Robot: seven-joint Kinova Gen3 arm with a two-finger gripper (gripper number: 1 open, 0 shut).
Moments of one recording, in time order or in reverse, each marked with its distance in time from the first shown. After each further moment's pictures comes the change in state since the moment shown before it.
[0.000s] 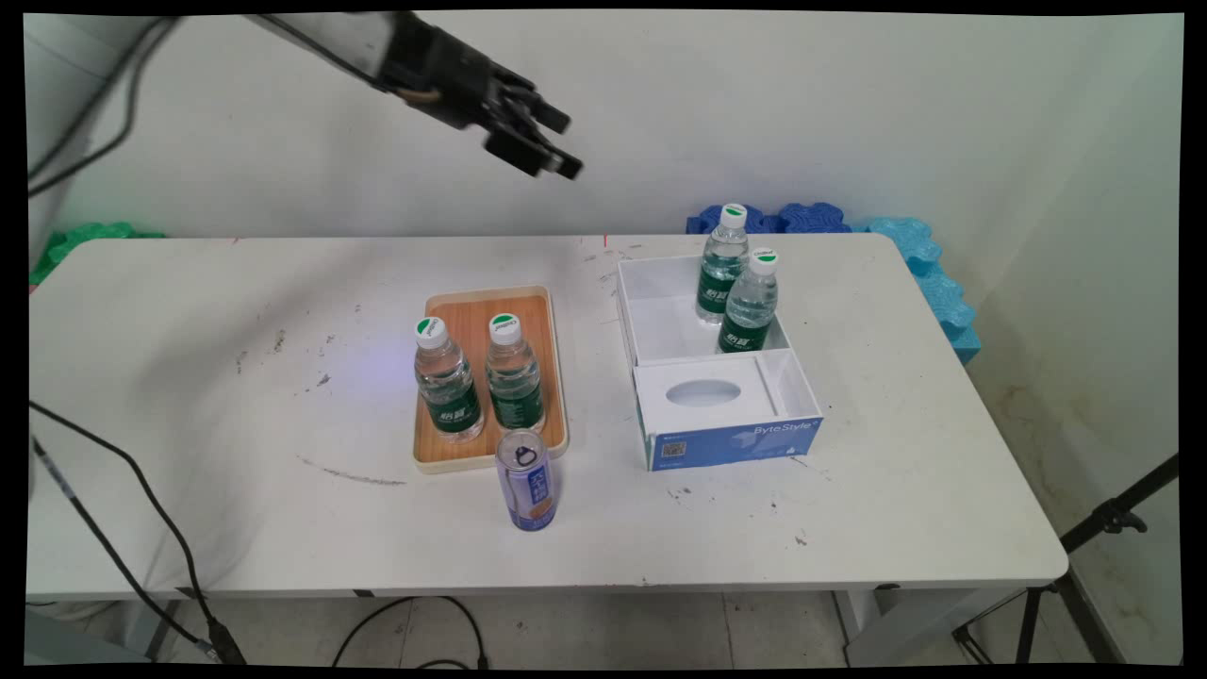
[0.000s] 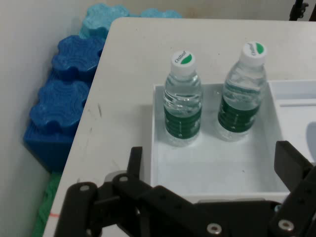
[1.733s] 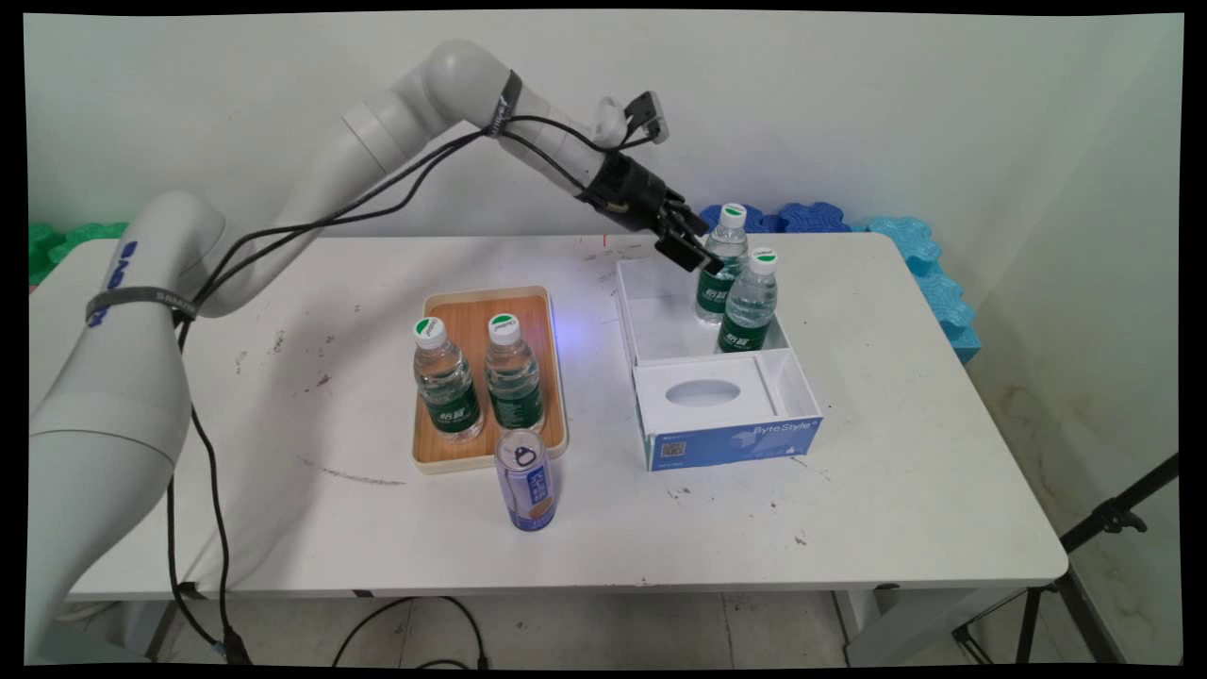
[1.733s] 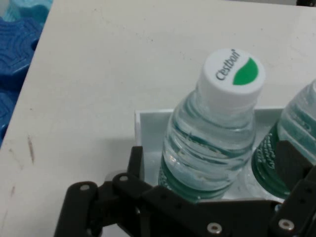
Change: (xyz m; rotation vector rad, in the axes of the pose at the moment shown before) arm -0.020 -0.036 0.244 -0.149 -0.014 -0.041
